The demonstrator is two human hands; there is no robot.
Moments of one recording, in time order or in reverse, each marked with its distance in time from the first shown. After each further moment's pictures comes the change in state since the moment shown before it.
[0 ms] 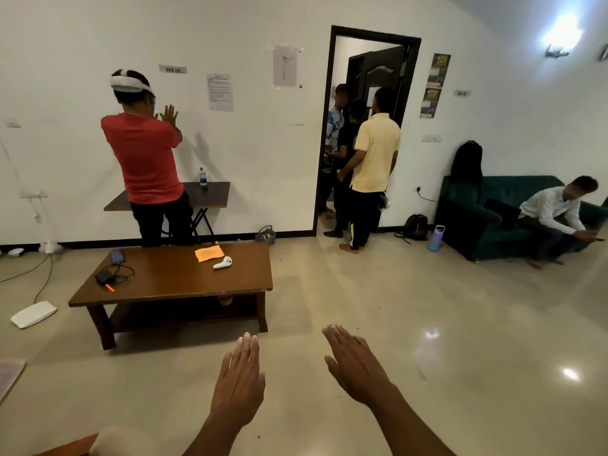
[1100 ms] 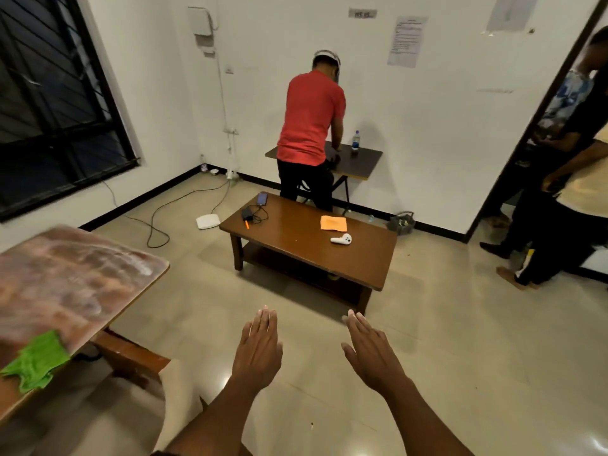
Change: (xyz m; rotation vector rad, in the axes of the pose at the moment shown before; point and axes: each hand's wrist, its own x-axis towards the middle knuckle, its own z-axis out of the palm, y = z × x) left_hand 0.115 -0.084 0.029 0.182 -0.098 -0.515; right_hand 0.288 0.007 0.076 0.118 -0.214 -0.426
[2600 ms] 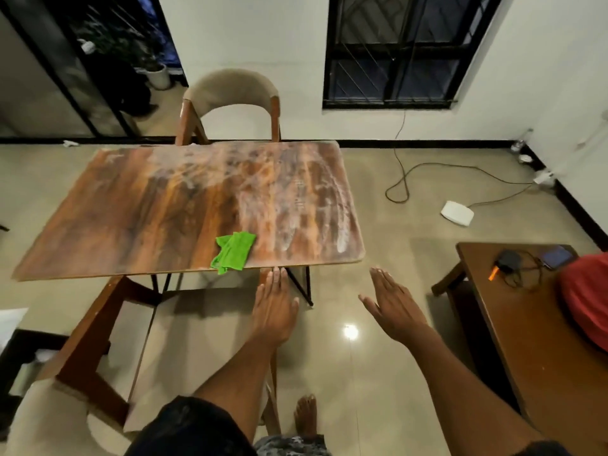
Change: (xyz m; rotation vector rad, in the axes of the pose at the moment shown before) left_hand 0.122 -0.316 0.023 -0.397 0.040 -1.234; right_hand 0.531 -0.316 0.096 -0.176 -0.419 -0.994
